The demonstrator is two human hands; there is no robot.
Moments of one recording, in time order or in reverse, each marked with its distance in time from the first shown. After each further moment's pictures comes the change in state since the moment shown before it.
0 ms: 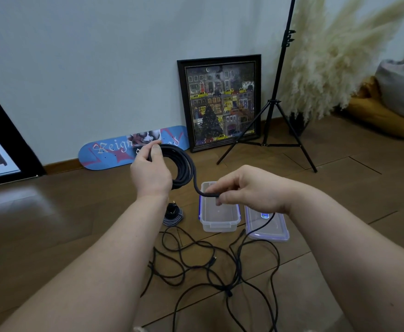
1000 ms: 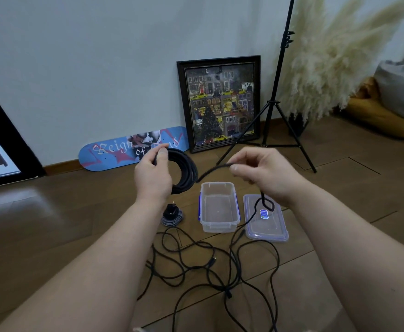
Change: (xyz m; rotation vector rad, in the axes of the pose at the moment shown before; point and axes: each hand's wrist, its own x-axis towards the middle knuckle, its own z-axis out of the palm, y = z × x) left_hand -0.010 0.005 -0.008 0.085 -0.162 0.036; right_hand -0.001 0.015 -0.009 0.376 0.448 -0.107
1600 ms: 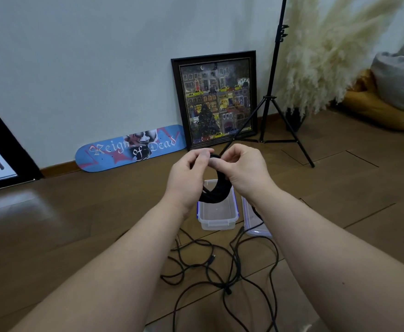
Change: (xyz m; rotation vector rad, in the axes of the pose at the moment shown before) left_hand -0.032 0.005 0.037 -0.081 -0.439 0.027; right_hand 0.020 0.013 0.035 -0.085 0.365 0.124
